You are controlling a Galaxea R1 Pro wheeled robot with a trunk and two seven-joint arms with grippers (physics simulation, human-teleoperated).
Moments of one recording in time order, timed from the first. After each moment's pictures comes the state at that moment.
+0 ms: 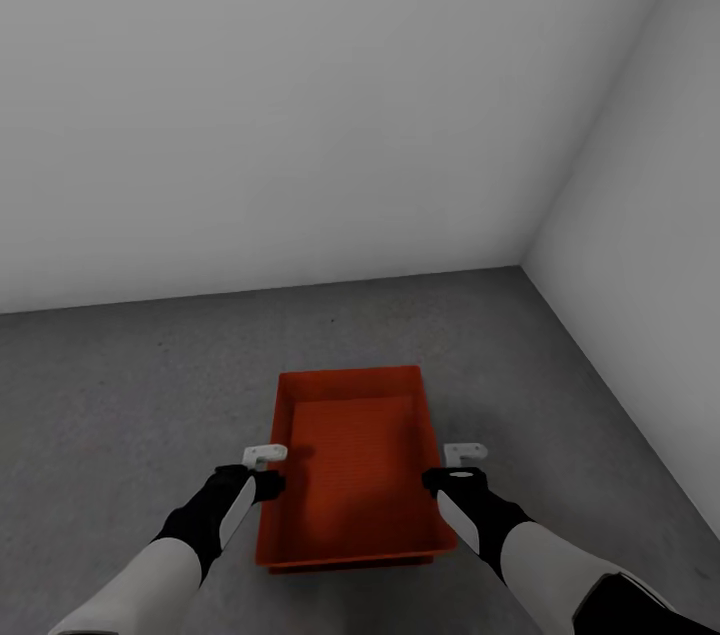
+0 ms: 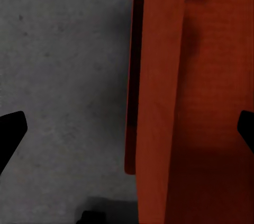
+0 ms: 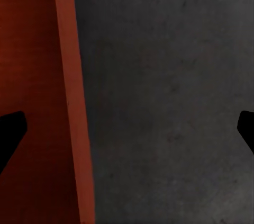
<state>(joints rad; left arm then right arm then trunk) -0.67 -0.06 0.00 -0.50 0.11 0.48 0.14 -0.76 0.06 0.62 -0.28 -0.59 0.19 -0.40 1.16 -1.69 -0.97</state>
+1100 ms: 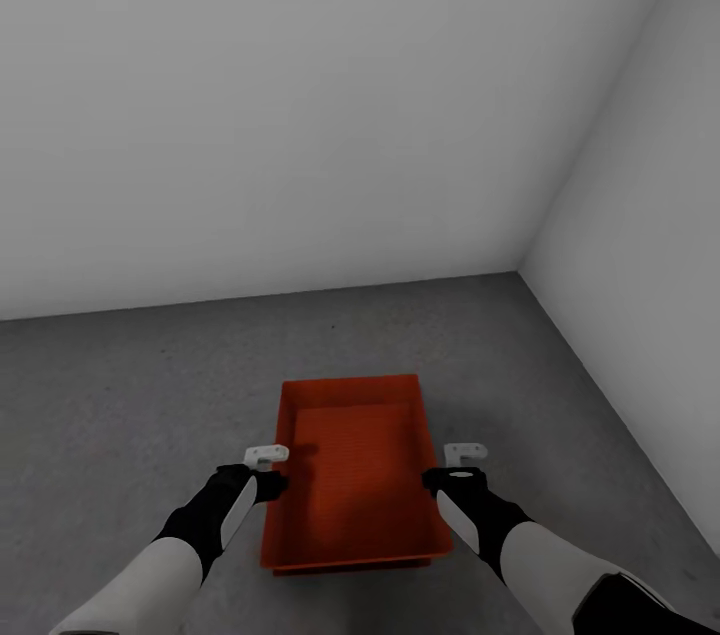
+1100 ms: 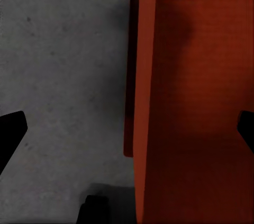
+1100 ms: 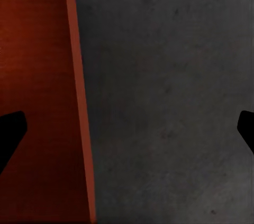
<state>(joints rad) -0.67 -0.06 0.00 -0.50 0.11 0.50 0.14 -0.76 0.06 0.61 -0.28 -0.59 0.19 -0.40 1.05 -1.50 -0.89</state>
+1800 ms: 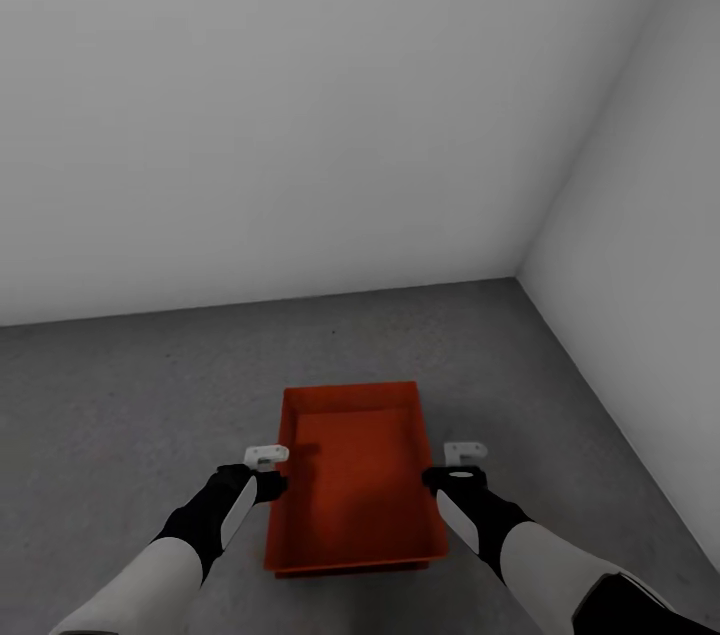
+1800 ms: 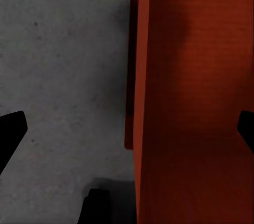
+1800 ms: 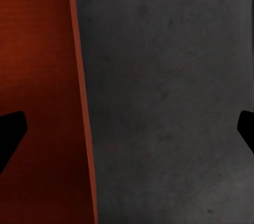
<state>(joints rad) -0.67 -0.06 -0.01 -0.50 0.11 0.50 0.14 -0.76 0.06 0.61 -0.28 -0.59 0.17 -0.40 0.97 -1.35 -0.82</state>
